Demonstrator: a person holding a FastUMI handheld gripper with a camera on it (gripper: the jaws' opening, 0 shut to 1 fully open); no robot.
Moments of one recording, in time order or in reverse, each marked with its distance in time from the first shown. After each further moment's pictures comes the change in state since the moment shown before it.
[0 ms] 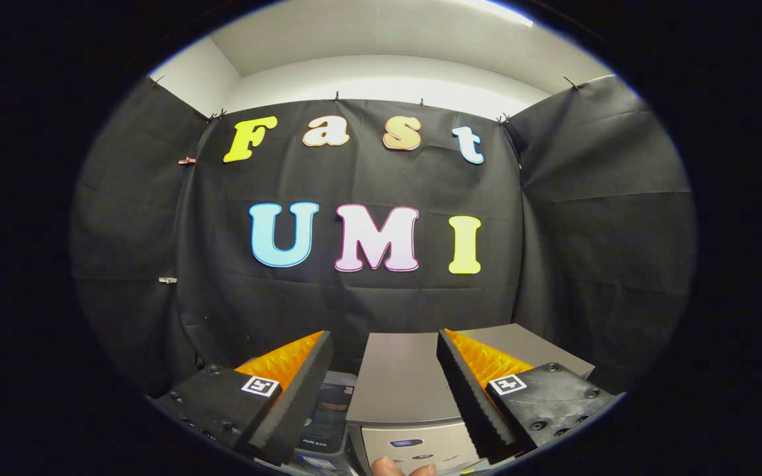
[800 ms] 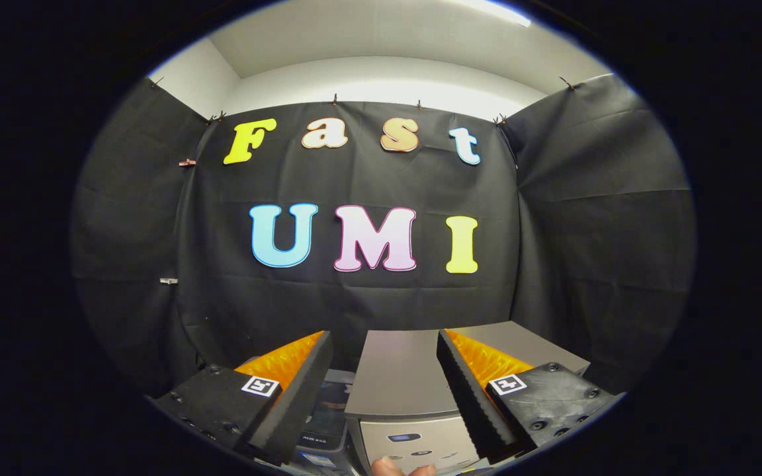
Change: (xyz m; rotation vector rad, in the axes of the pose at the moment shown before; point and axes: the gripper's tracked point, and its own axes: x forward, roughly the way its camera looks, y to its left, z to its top) arm -0.014 0.002 0.000 -0.008 -0.016 0.004
